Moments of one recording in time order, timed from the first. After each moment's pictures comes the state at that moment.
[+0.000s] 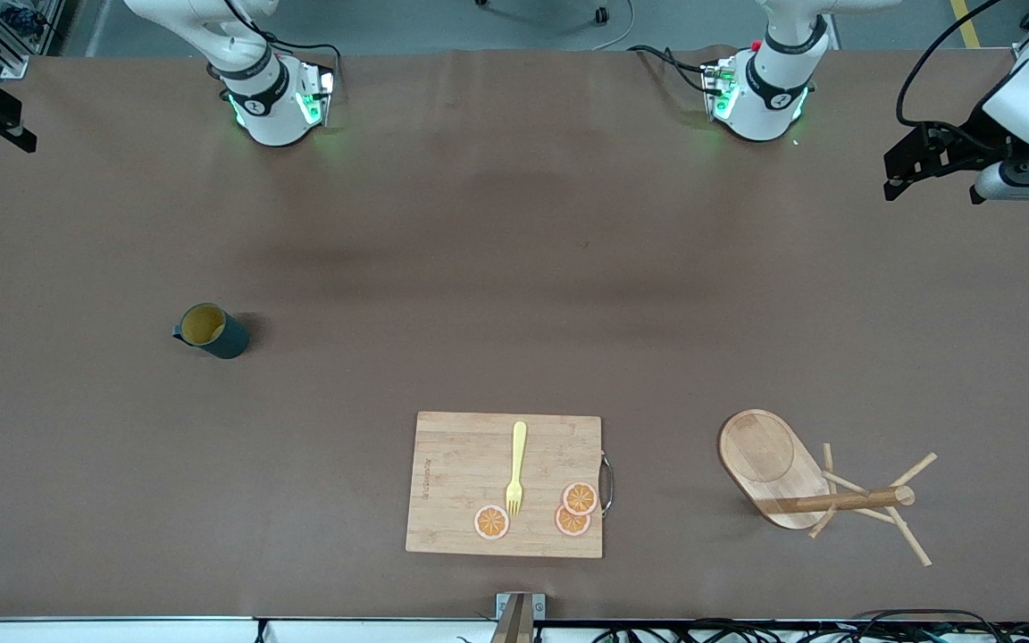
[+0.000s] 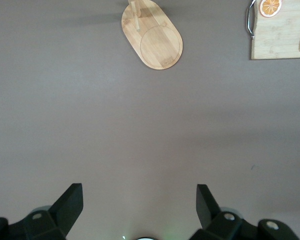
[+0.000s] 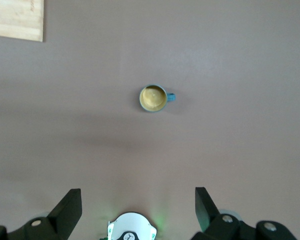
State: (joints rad) left arm -0.05 -0.09 -0.08 -1.59 0.01 1.50 -0.06; right arm 0.01 -0.11 -0.09 -1.54 0.01 1.33 -0.18
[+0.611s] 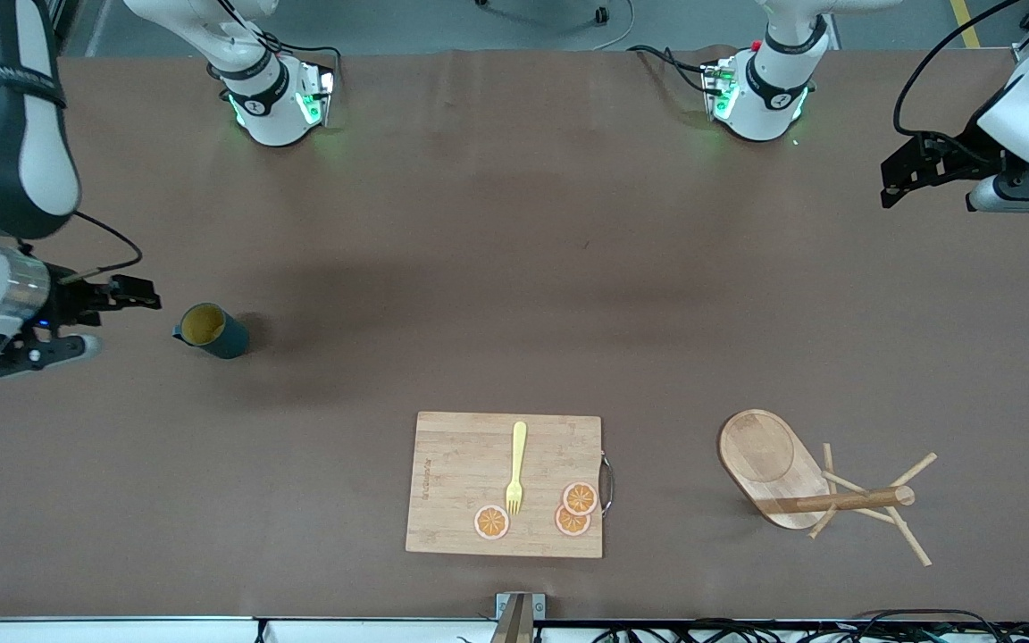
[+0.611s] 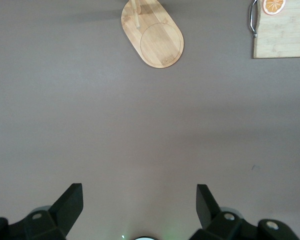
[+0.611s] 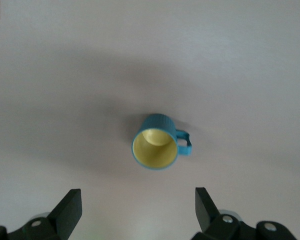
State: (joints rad) left arm -0.05 -0.07 -0.08 -1.59 0.01 1.51 -0.07; right arm 0.01 0.22 -0.09 -1.76 0.06 1.77 -0.39
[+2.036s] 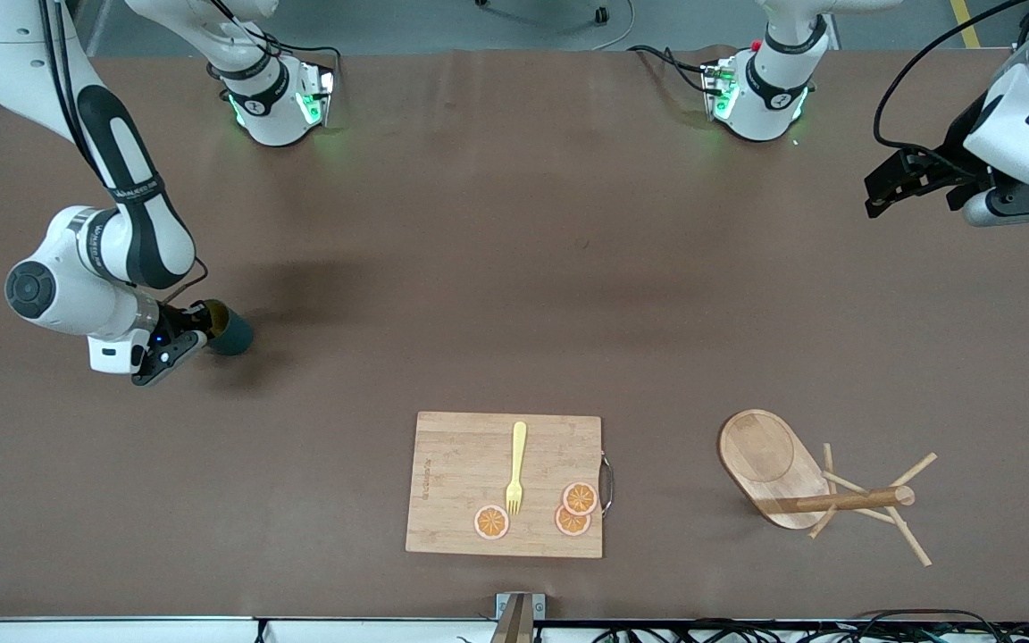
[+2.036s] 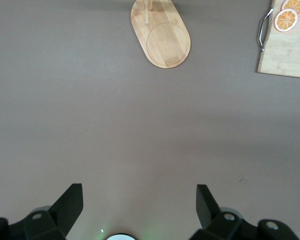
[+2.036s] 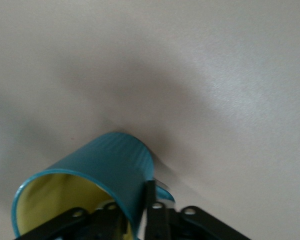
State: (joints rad) left arm -0.06 -0.06 -0.10 -1.59 0.01 1.51 -0.24; right arm -0.03 0.36 -0.09 -2.12 0.10 2.31 -0.84
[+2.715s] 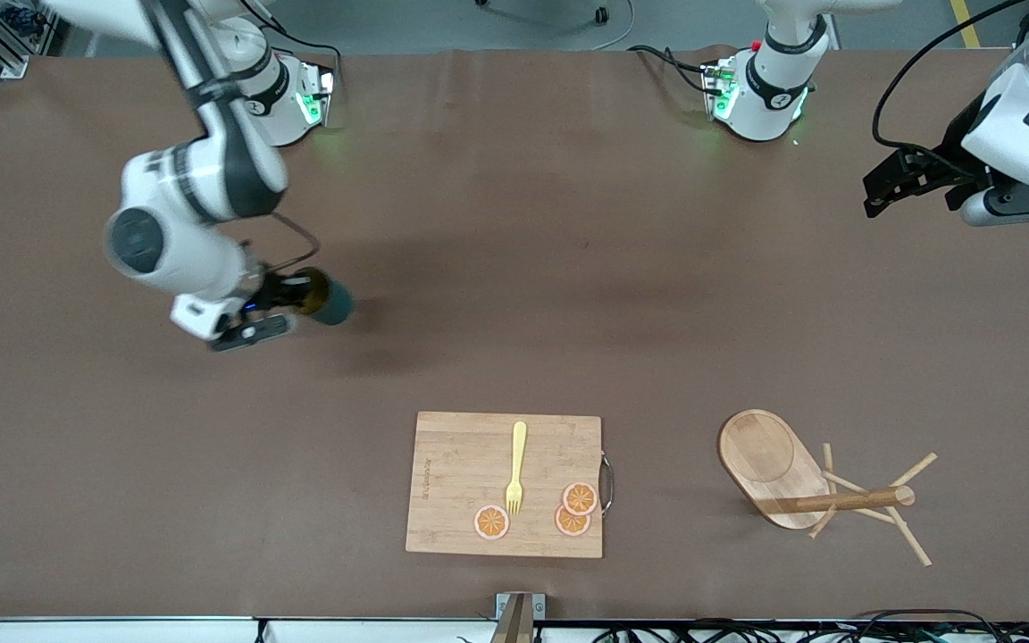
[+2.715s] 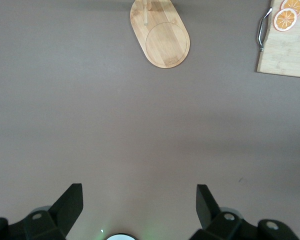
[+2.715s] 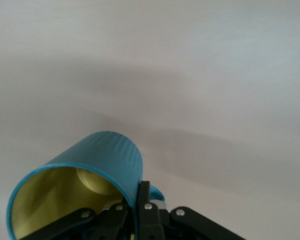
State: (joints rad) left arm -0.06 -0.06 -0.10 -1.59 0.01 1.51 -0.24; right arm 0.43 0.16 -0.07 -2.09 0.17 2.11 0.10
